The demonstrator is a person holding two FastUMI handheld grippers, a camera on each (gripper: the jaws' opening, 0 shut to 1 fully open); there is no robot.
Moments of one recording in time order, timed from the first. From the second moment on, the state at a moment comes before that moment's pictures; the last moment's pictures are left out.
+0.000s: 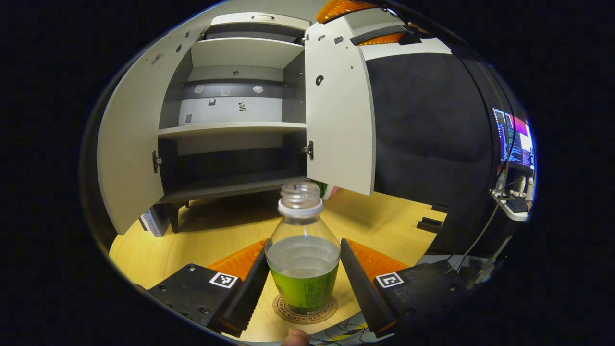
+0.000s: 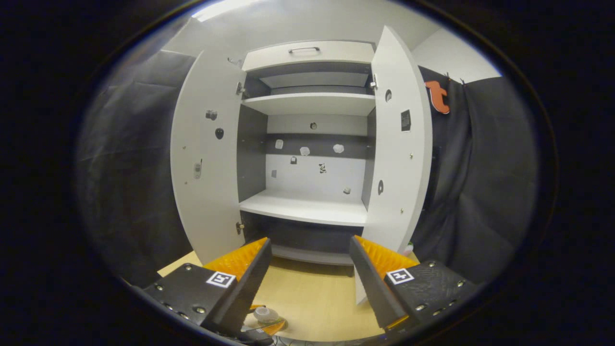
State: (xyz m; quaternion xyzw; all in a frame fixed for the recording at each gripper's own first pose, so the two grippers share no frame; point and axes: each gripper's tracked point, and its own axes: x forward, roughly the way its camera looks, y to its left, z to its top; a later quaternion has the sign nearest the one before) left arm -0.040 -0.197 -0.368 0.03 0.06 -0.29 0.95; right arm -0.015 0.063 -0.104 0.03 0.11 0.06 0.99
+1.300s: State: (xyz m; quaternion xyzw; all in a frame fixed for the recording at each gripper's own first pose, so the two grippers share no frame) left arm -0.014 -0.126 -0.142 0.08 0.03 -0.18 0.98; right arm 0.004 -0.231 -0.060 -0.02 0.07 -0.11 0.99
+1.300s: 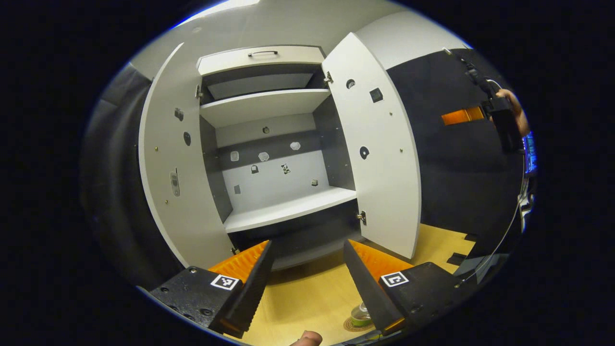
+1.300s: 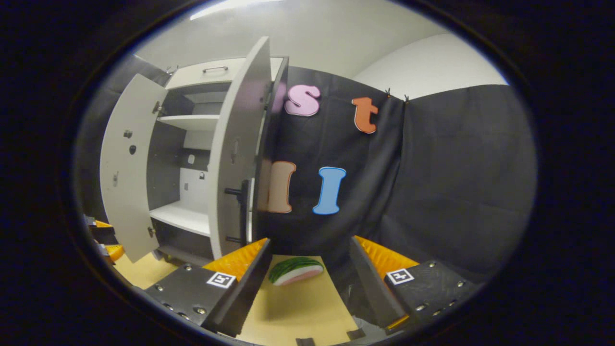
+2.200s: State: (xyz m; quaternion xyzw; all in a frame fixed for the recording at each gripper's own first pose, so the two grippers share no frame) left arm -0.017 -0.020 0.032 -0.02 -0.01 -0.04 1.00; right arm 0.104 -0.229 -0.082 0.00 0.10 -0.04 0.99
